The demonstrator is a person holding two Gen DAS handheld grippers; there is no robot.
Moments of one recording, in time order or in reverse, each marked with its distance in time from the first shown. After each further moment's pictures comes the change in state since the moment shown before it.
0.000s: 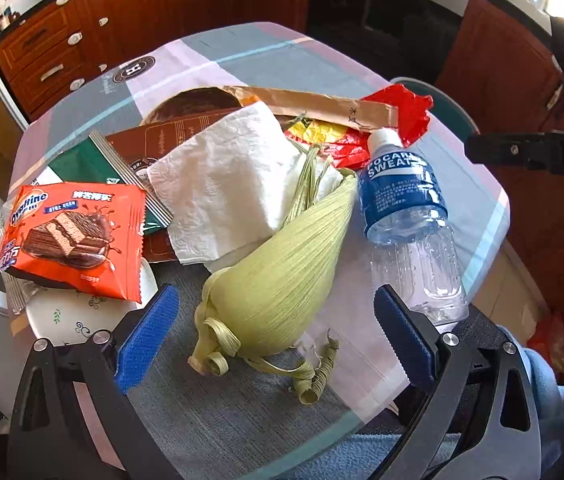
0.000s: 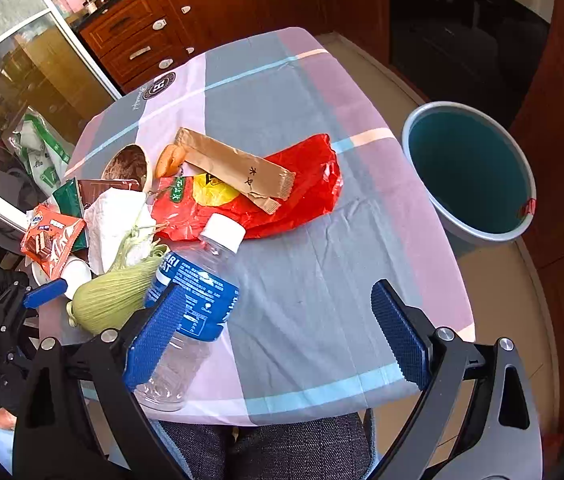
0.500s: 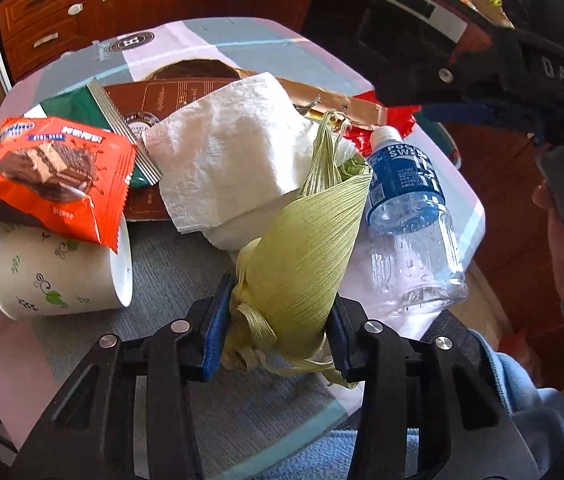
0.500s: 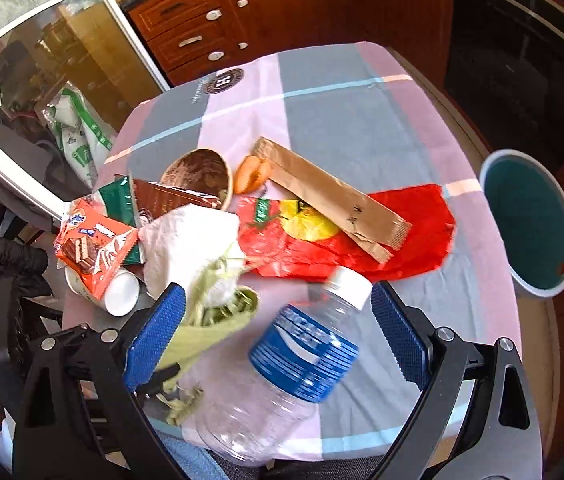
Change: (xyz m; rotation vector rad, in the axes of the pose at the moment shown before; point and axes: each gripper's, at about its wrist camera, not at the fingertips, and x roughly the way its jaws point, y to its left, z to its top) left arm 0.008 0.016 -0.026 -0.123 -0.031 -0.165; right arm 0.024 0.085 0.031 -0.165 0.006 0.108
